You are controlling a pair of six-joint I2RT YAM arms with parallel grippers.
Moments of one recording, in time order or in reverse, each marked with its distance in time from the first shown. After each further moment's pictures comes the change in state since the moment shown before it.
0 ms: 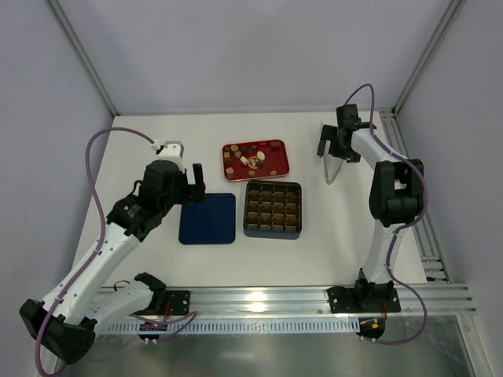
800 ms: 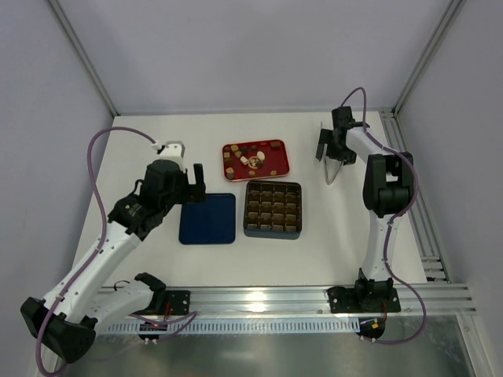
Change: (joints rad) left arm 0.000 0.009 0.000 0.000 -0.002 0.003; right arm 0.000 0.142 0.098 -0.028 0.010 -0.020
